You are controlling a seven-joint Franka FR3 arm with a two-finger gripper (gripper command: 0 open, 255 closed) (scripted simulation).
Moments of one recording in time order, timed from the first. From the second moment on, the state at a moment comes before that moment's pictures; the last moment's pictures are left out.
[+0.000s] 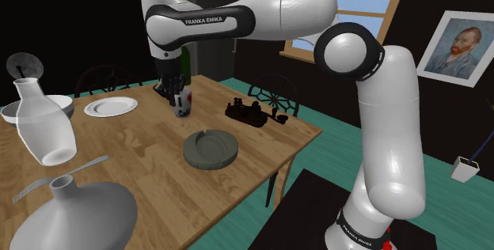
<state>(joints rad) 0.10 0.40 0.20 -1.36 -0.18 1.75 0.12</state>
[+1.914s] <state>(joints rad) 0.10 -0.10 0.23 -2.08 -0.08 1.98 0.17</state>
